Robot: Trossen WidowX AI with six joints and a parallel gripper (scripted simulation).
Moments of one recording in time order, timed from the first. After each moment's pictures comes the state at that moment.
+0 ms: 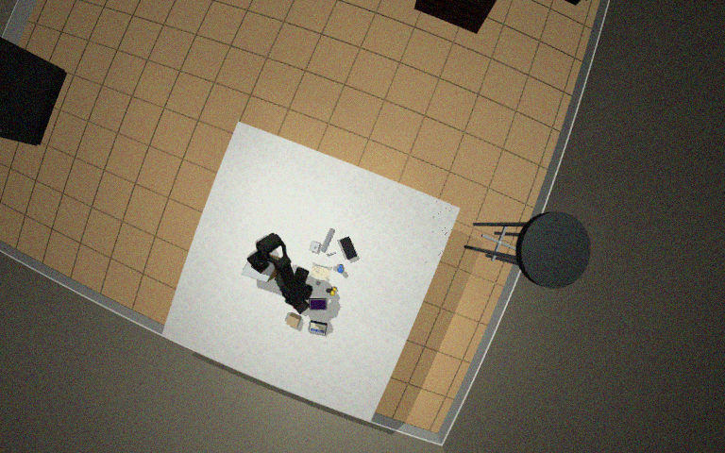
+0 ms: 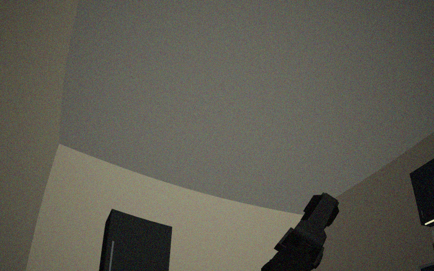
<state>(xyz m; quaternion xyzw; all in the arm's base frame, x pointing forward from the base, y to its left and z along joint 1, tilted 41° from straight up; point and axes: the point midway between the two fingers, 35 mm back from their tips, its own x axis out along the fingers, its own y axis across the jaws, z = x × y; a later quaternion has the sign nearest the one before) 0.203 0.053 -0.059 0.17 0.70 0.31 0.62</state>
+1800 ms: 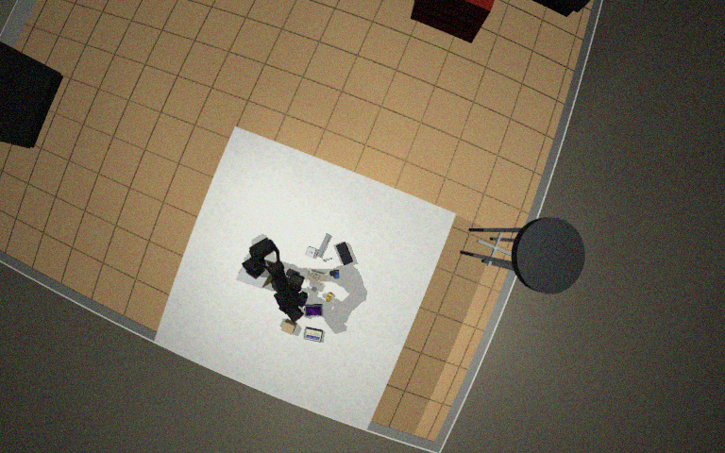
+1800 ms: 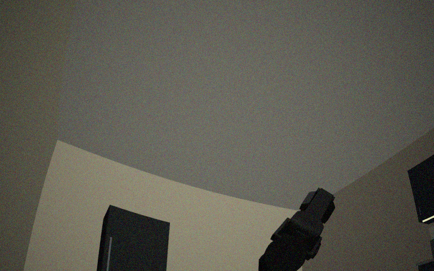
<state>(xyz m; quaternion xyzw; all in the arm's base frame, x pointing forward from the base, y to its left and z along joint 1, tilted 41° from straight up) 0.206 0.044 -0.049 0.17 0.70 0.31 0.62</state>
